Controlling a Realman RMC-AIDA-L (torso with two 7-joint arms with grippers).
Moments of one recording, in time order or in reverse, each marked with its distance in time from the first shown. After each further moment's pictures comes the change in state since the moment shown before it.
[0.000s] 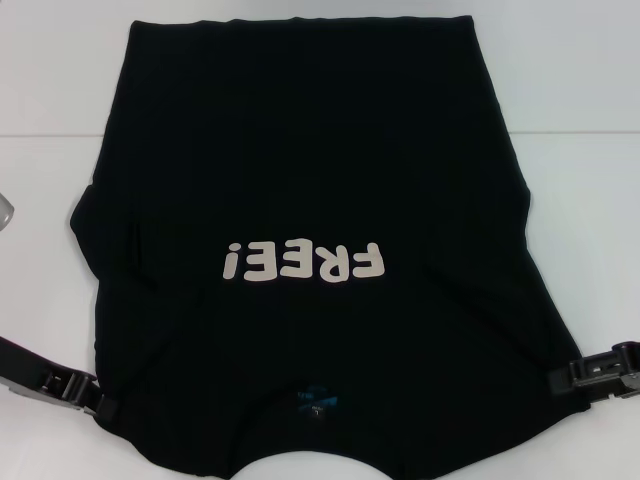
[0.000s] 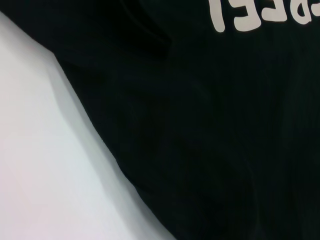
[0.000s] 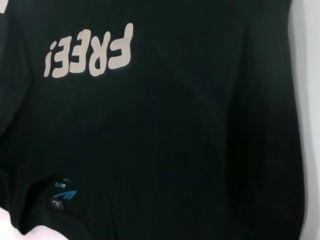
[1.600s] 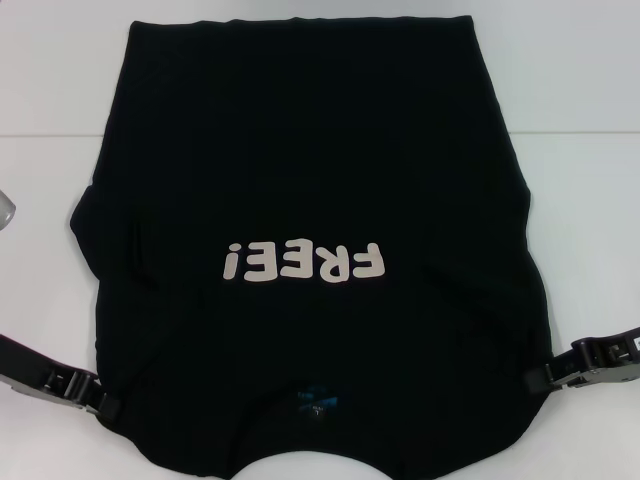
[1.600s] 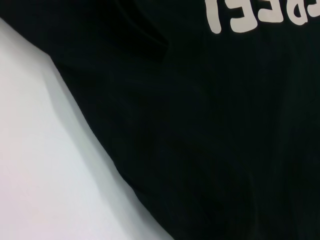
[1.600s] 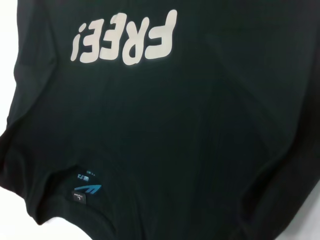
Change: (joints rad) left arm -0.003 0.000 0.000 0.000 -0.004 0.004 -0.001; right arm 0.053 0.043 -0.037 -0.006 0.001 0.005 -0.005
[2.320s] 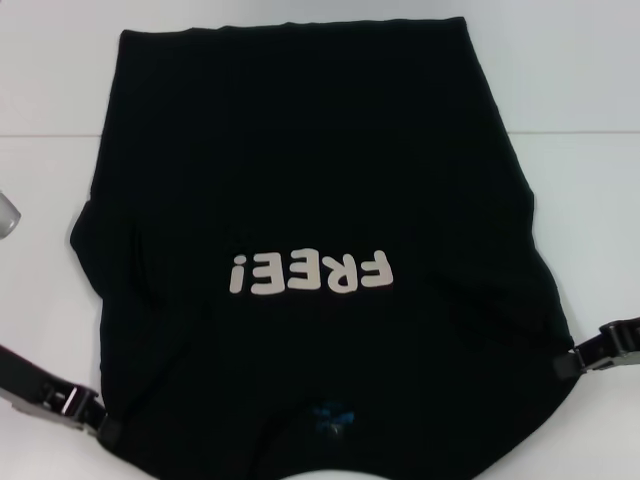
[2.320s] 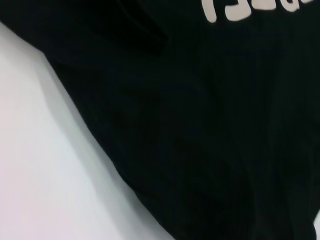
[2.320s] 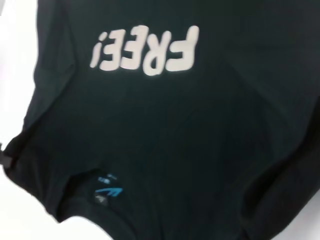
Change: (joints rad) left arm -0.038 0.038 -0.008 -0.096 -0.002 0.061 0.004; right arm 0.016 -0.038 -0.003 -0.060 -0.001 -0.114 -0.023
